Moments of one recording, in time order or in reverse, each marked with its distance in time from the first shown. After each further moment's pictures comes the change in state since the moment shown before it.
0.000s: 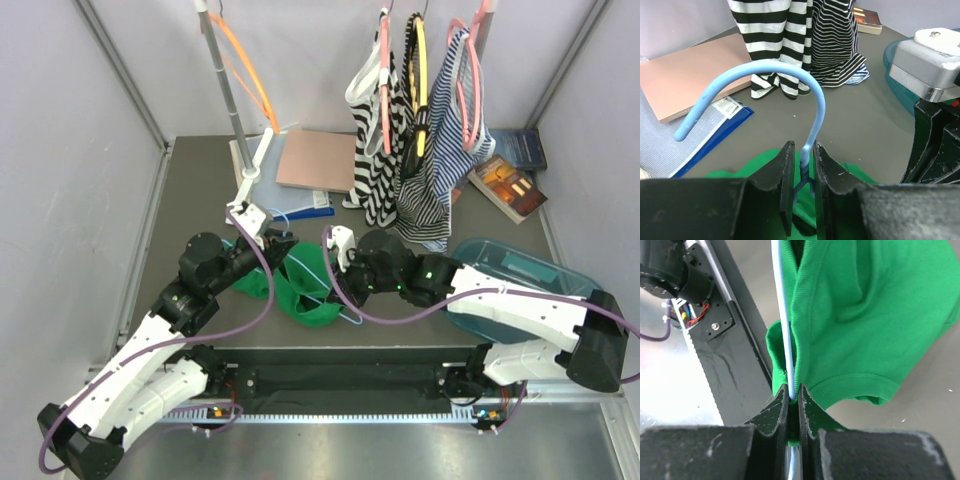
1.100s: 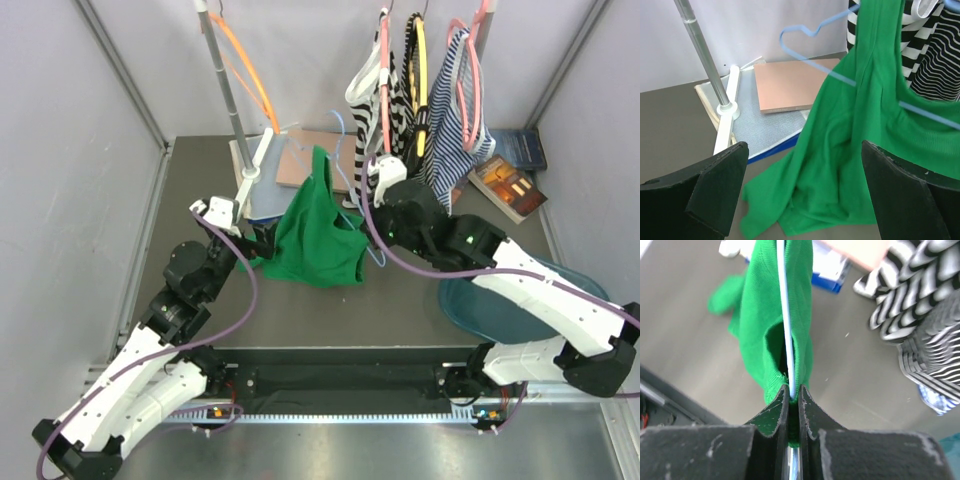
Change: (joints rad) left arm 0.000 -0.089 0.003 0.017 -0.470 0.005; right arm -0.104 -0.004 0.407 -0.357 0.514 0.105
